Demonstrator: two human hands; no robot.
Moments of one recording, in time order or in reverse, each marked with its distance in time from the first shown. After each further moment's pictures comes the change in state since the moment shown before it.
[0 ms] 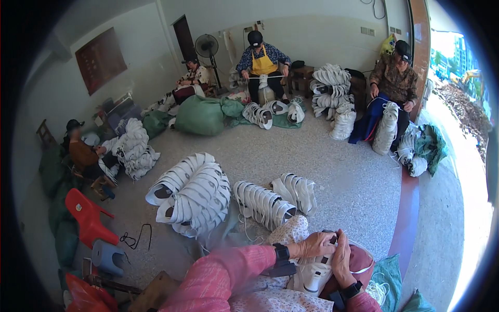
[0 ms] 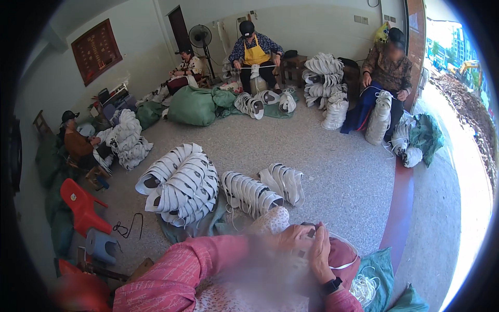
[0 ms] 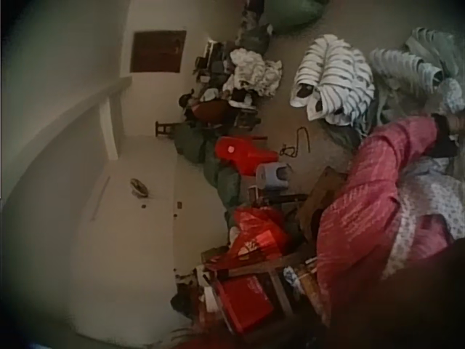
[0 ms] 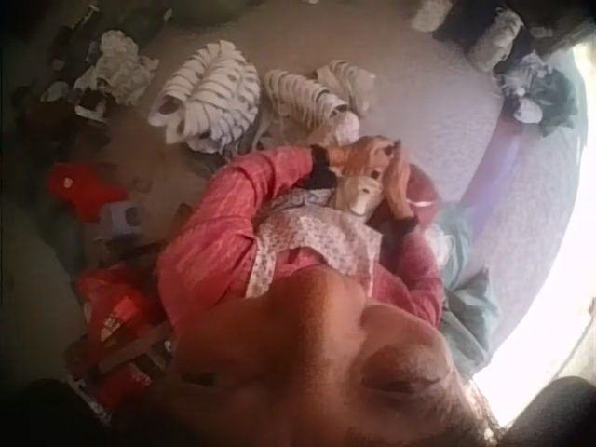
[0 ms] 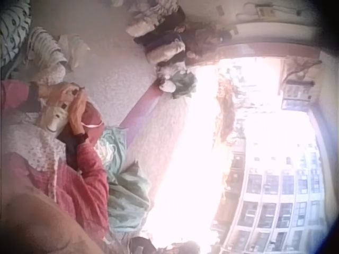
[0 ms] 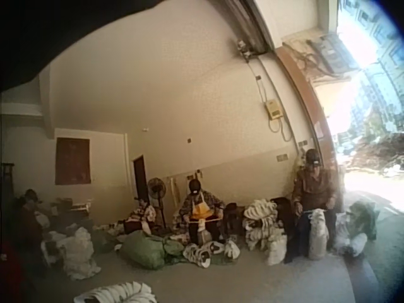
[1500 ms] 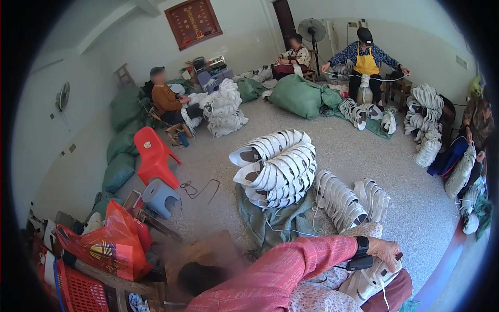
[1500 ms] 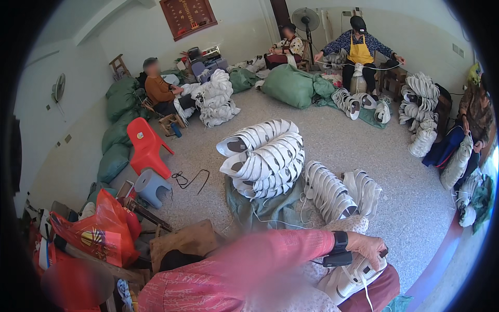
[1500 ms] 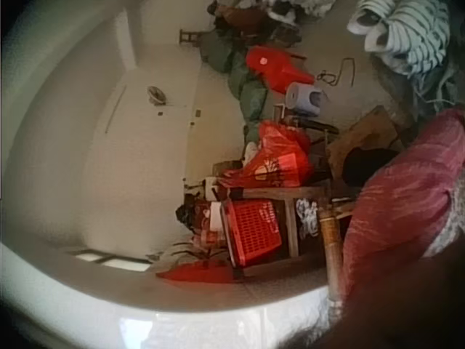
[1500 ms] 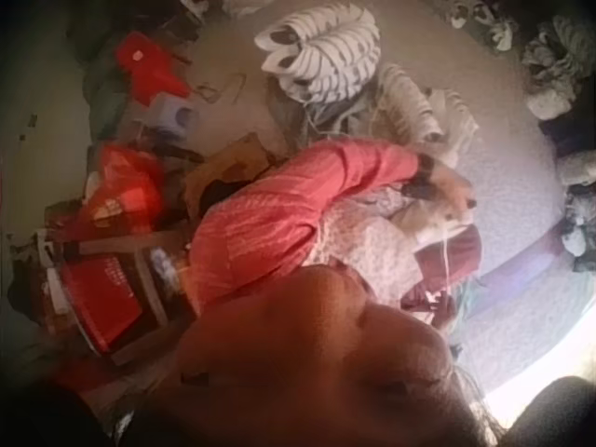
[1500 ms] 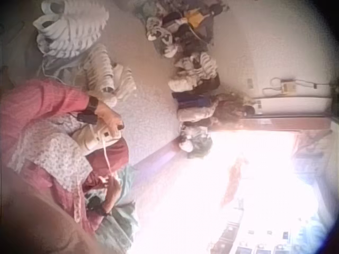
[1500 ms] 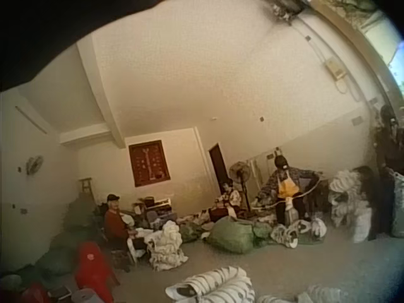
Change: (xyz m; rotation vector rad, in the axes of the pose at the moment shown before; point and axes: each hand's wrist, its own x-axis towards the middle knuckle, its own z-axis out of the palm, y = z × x) left_hand 0.001 0.023 -0.028 -0.490 -0.294 -0.307; right_hand -0.155 0.069 -0.180 -0.499 -0.075 0.338
